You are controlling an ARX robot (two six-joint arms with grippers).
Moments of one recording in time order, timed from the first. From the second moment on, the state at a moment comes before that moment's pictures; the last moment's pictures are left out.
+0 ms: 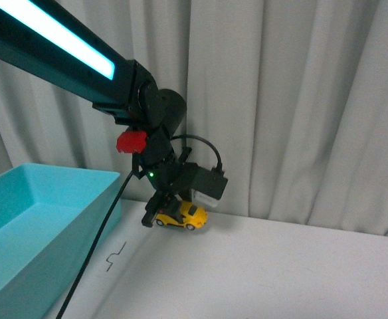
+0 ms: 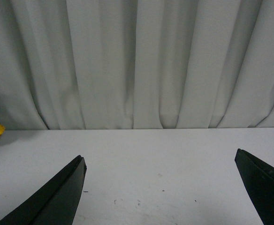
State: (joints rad) left arm -0.12 2.46 2.01 -0.67 0.13 1.61; right arm 0.00 0.00 0.01 0.00 0.00 -0.01
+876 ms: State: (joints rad) left arm 0.29 1.88 1.70 -0.65 0.20 0.71; right arm 0.00 0.00 0.01 0.00 0.00 -0.01
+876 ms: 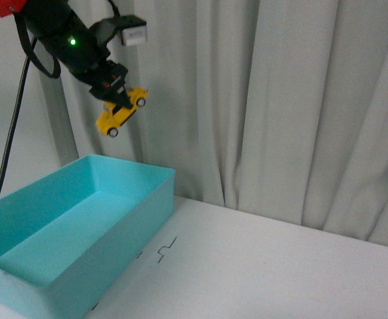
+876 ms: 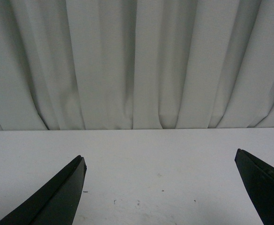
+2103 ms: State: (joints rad) left arm 0.36 2.07 1.45 -0.53 -0.08 0.39; right arm 0.00 0.00 0.01 0.00 0.00 -0.01
